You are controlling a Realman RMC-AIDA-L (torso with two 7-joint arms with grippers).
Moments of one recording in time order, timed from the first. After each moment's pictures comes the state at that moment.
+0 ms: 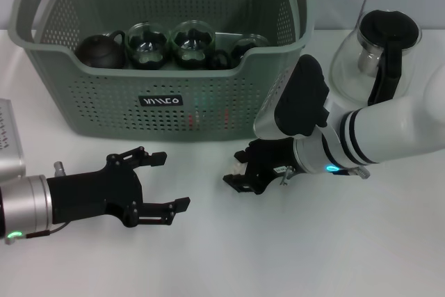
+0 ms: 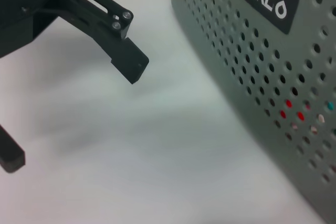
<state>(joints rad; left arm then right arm) -0.34 -2.17 0.73 0.75 2.02 1.50 -1.14 0.76 2.11 -1.80 -0.69 -1.98 -0.74 1.98</state>
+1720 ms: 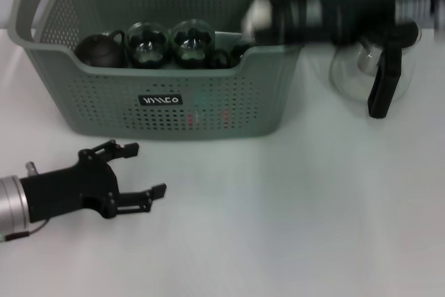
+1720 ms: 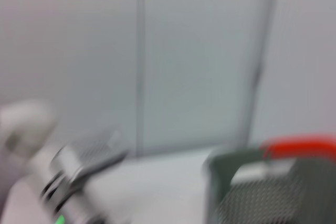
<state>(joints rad) -0.31 -2.16 0.63 0.75 2.02 1.50 -1.14 0.67 2.09 -1.00 -1.58 -1.92 -1.68 2.13</state>
